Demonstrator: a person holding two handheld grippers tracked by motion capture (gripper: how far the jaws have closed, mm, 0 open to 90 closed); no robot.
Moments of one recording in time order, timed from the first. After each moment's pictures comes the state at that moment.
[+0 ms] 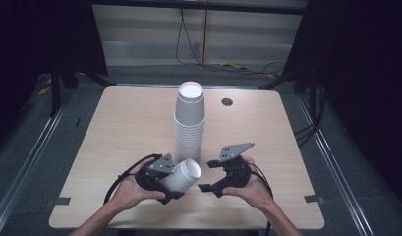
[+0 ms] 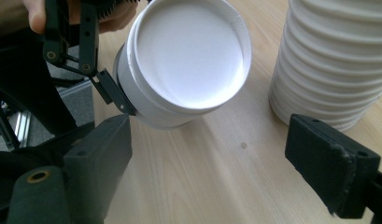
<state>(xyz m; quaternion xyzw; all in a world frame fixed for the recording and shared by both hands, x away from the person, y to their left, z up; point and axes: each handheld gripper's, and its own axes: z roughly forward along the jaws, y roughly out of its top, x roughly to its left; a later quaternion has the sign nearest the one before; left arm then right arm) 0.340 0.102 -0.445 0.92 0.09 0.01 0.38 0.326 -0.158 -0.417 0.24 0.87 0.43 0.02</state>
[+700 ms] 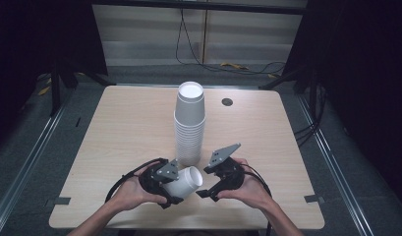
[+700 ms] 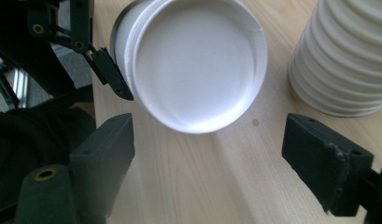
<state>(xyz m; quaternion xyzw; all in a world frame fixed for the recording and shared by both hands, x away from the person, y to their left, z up) 0.336 0.090 -0.447 0.94 0.05 0.02 0.33 0.328 -0.141 -0.422 0.20 0.91 0.35 0.00</state>
